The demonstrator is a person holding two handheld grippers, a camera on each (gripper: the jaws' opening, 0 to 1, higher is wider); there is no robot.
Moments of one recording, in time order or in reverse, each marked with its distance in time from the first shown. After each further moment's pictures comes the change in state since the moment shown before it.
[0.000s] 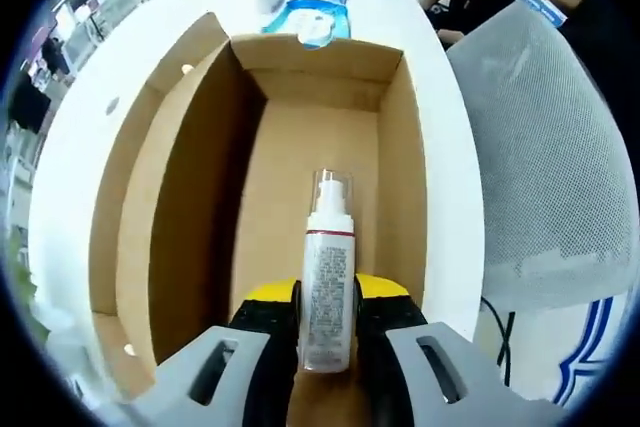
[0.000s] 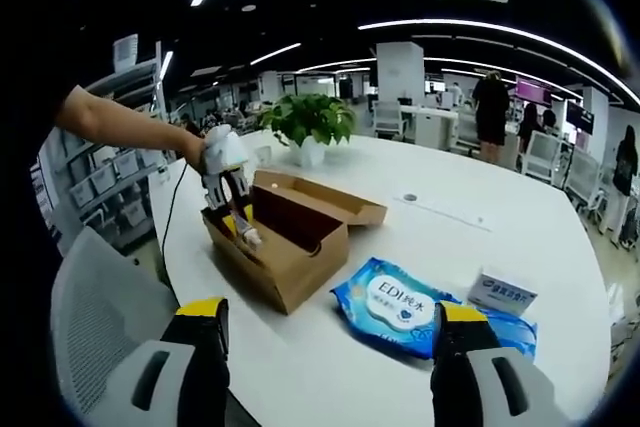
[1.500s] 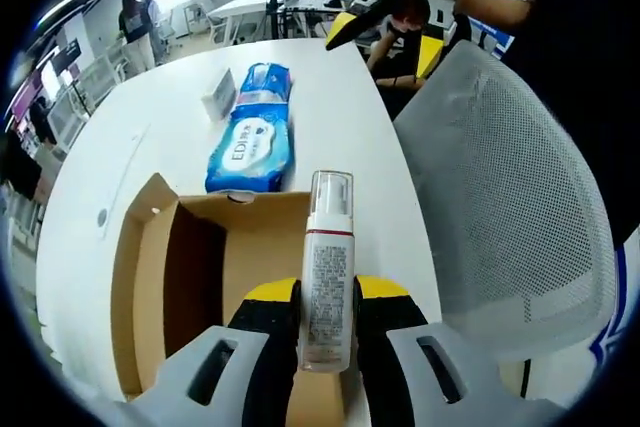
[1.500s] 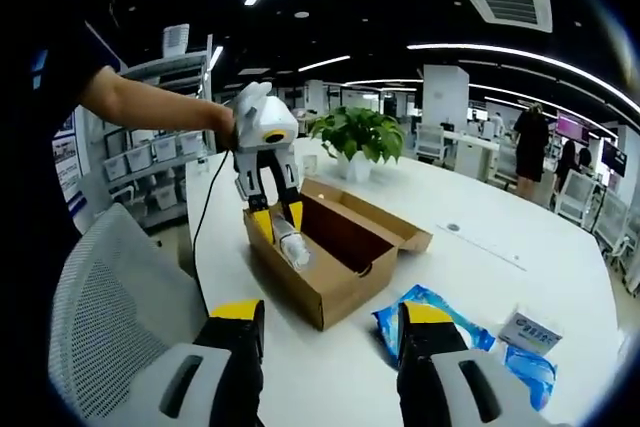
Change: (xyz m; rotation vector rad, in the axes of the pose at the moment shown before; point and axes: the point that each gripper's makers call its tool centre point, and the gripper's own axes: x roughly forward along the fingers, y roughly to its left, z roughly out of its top) left arm -0.030 -0.059 0.098 0.176 -0.236 -0.053; right arm 0.011 0.050 0.012 -0.148 -0.067 0.144
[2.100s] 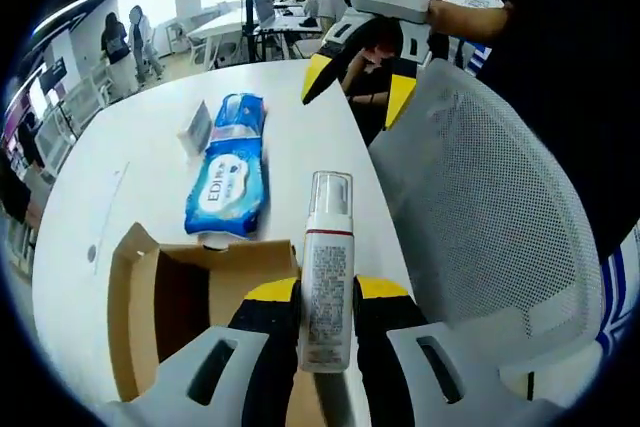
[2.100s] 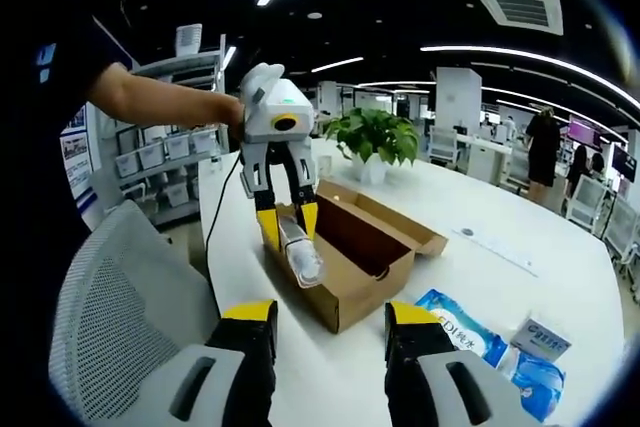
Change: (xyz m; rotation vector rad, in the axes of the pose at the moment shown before) left arm 0.001 -0.026 0.038 0.063 -0.072 -0.065; right arm 0.005 0.017 0.001 -0.022 -0.006 0.055
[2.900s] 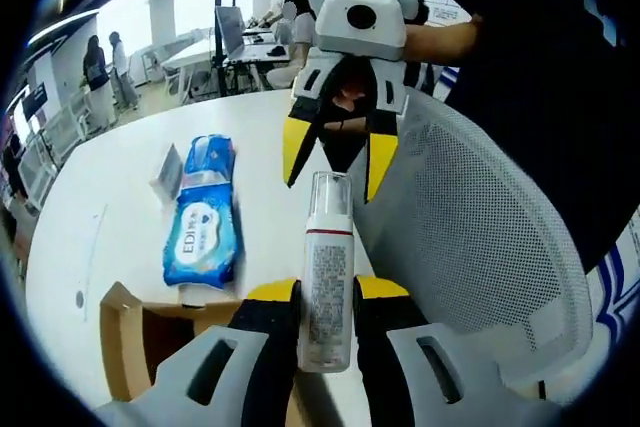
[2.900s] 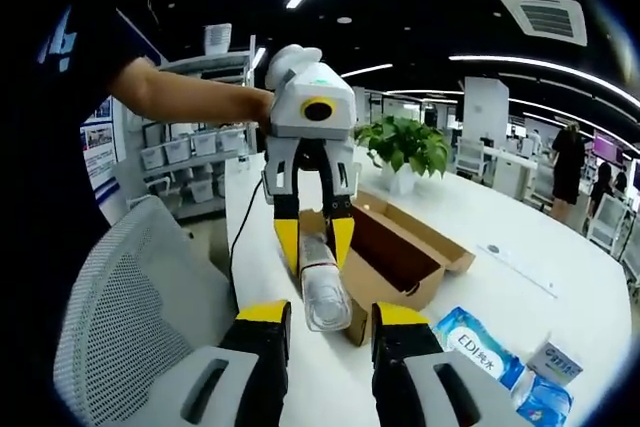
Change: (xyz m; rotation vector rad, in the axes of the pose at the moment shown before) left arm 0.010 -0.024 0.040 0.082 -0.094 -0.100; right arm 0.008 0.026 0.010 -0.067 -0.025 0.112
